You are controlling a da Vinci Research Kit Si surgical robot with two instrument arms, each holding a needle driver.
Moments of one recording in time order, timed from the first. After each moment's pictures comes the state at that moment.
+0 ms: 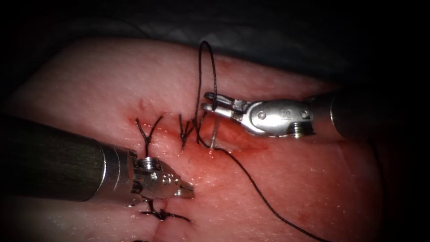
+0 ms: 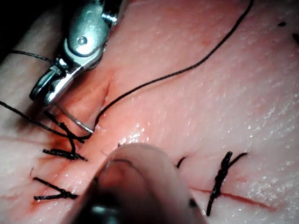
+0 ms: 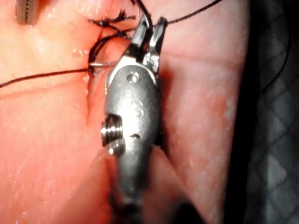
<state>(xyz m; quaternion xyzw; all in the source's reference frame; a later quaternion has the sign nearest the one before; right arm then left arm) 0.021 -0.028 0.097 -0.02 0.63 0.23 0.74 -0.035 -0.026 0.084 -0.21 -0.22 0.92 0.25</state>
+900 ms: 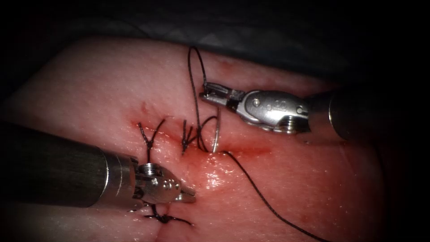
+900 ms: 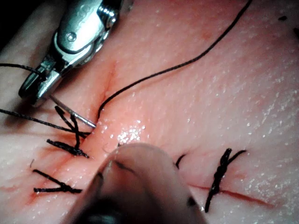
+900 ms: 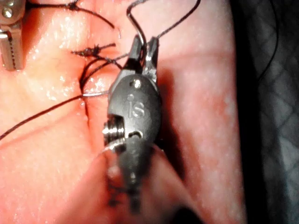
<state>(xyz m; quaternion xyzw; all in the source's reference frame) 0.021 -0.029 0.096 -0.02 0.53 0.32 0.79 -0.035 -0.028 0.084 -0.21 -0.22 0.92 0.26</state>
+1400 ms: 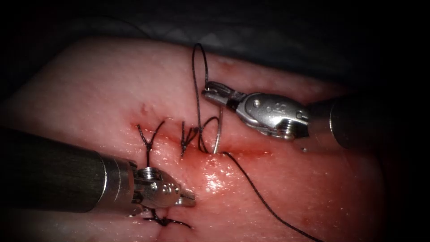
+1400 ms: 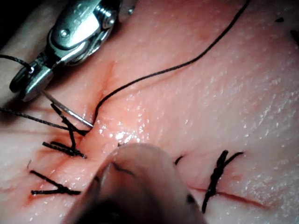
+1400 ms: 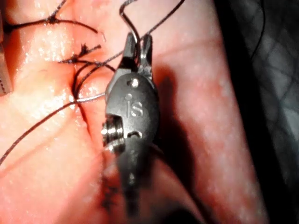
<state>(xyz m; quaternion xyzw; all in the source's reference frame) 0.021 -0.027 0.096 0.00 0.54 0.37 0.76 -0.036 -0.028 0.084 -0.21 -0.22 0.92 0.26</state>
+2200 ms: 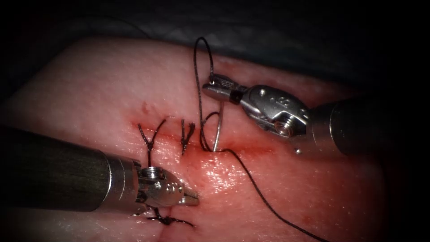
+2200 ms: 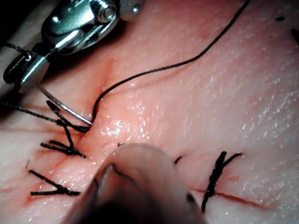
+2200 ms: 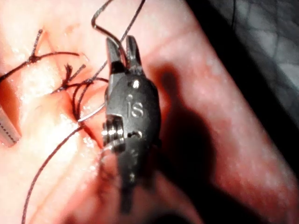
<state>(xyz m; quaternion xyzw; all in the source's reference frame) 0.020 -0.026 0.095 0.06 0.53 0.45 0.72 -0.036 -0.028 0.084 -0.21 -0.22 0.92 0.26</state>
